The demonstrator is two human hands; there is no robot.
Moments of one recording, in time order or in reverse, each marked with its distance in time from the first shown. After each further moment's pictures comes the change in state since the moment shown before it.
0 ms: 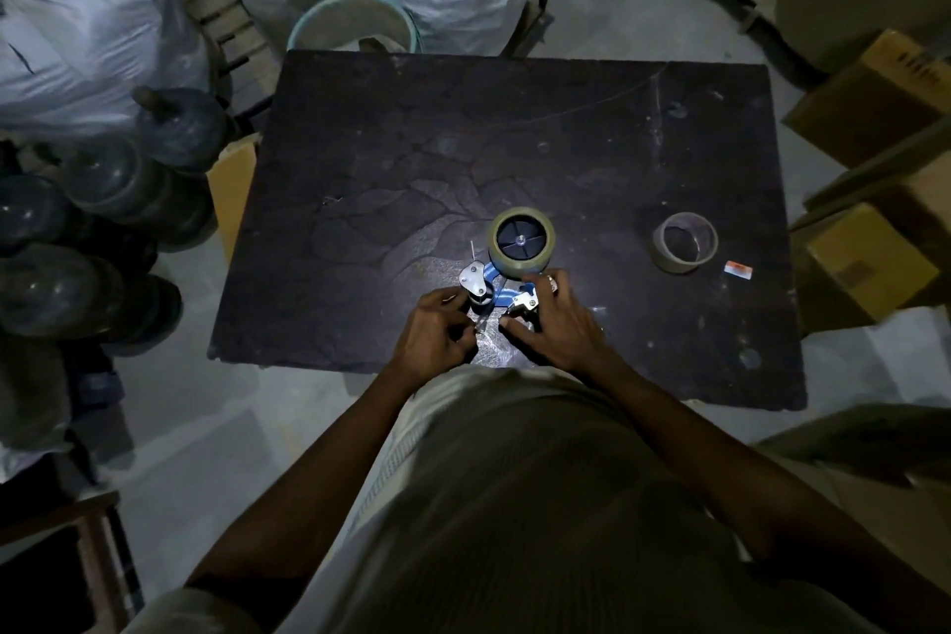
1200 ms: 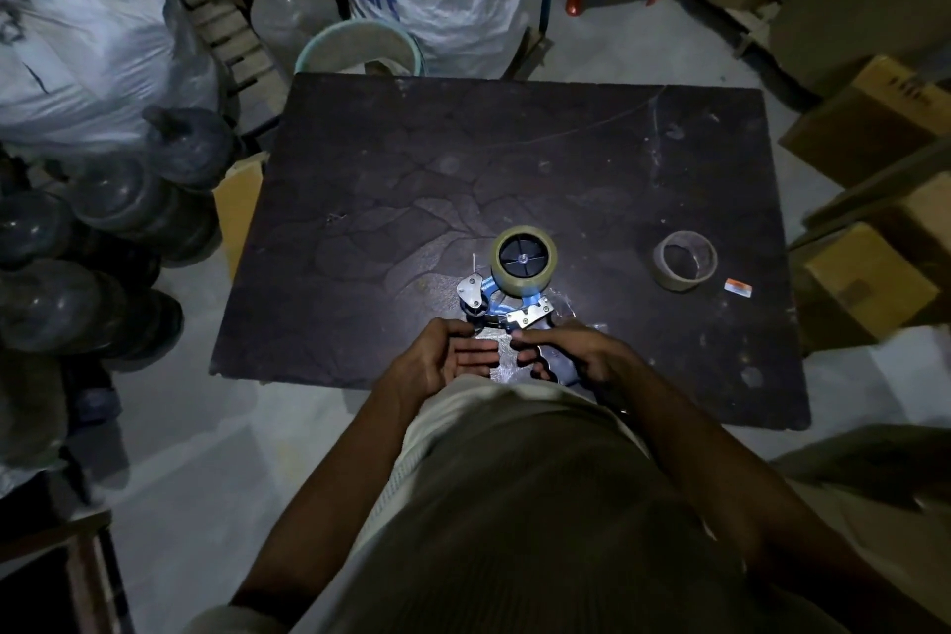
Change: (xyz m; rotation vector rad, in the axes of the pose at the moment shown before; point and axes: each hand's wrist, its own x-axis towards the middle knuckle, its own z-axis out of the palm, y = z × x) left_hand 0.024 0.008 0.003 -1.293 -0.368 -1.252; right_hand 0.012 0.004 -0.024 1.137 -0.695 0.702
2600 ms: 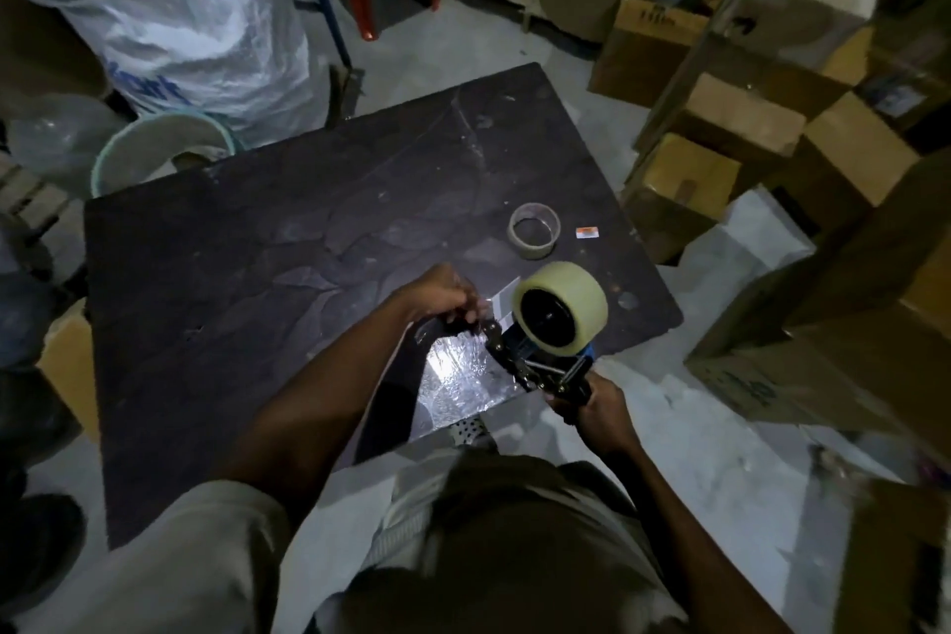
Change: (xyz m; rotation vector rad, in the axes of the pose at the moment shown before) left_hand 0.036 0.079 0.165 1.408 -0.218 0.489; right_hand -0.100 0.157 -0.025 -0.106 0.972 -0.489
